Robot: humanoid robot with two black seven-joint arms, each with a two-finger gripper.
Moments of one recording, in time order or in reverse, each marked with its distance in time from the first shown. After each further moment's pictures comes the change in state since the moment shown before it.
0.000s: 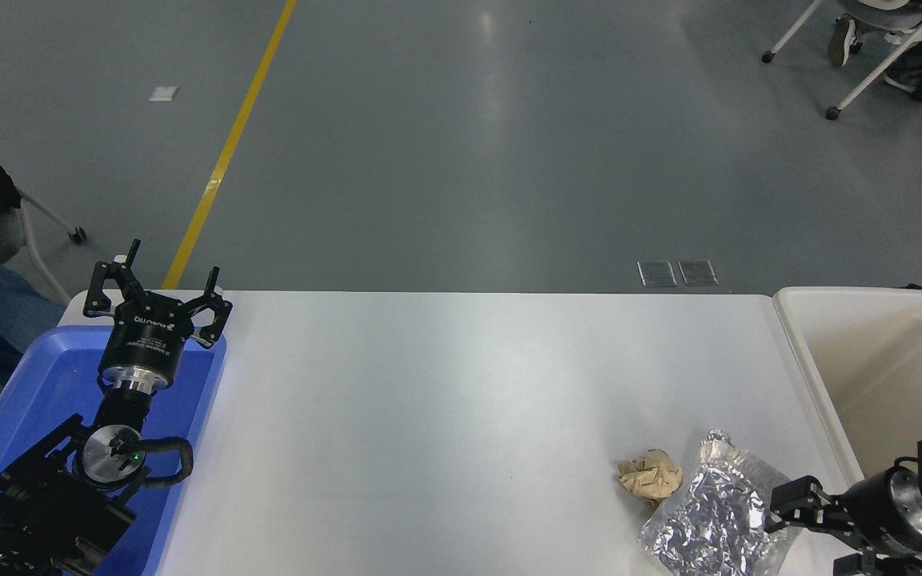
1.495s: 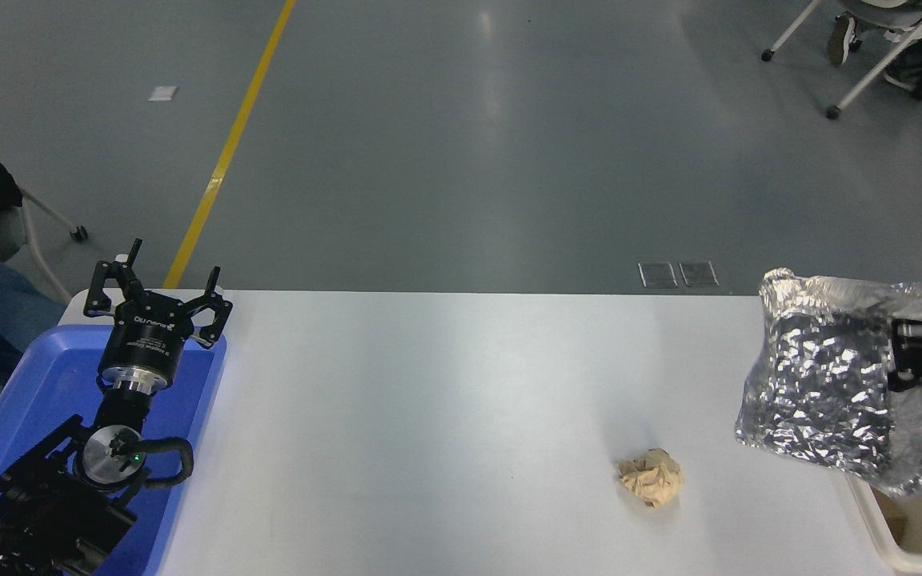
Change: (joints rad) left arm 0.000 0.000 0.000 0.000 0.000 0.000 0.001; right arm 1.363 0.067 -0.872 0.471 0.084 0.184 -0.007
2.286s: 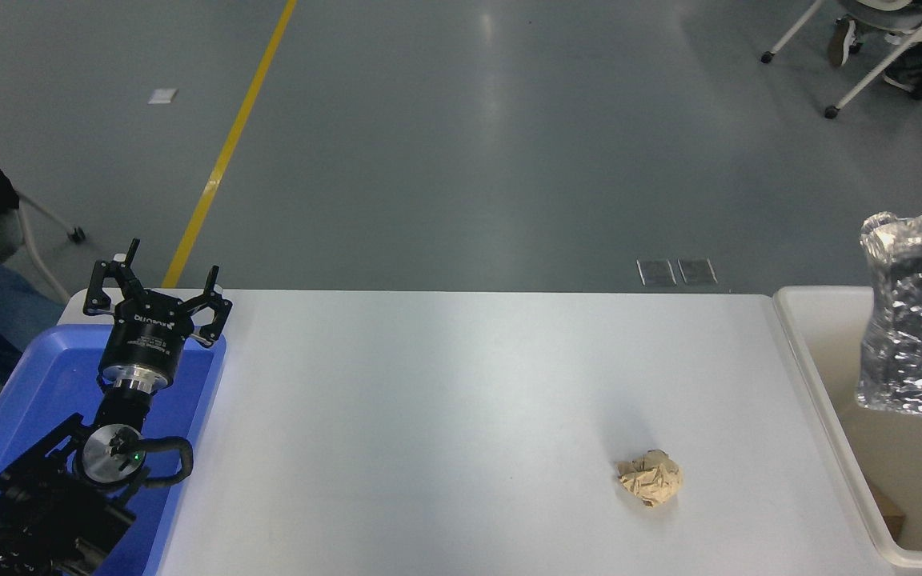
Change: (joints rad) left arm 0.000 0.000 -0.001 0.000 0.000 0.000 -0.001; right arm -0.390 -0.160 0.136 -0.477 -0.297 -0.116 0.018
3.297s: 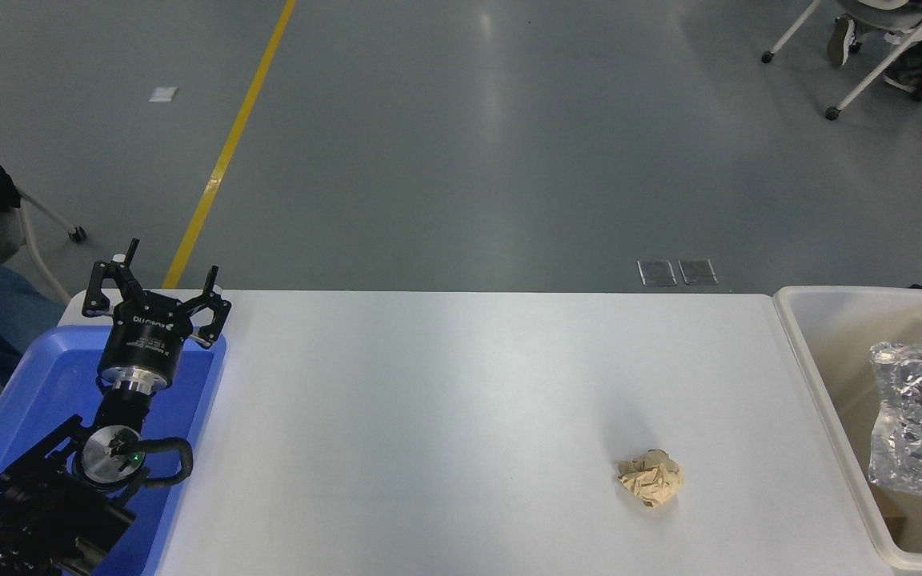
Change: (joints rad) left arm 0.000 0.000 -0.003 0.001 -0.001 0.002 -0.002; right arm -1.165 0.244 0.691 -0.734 -0.084 -0.420 -0.005
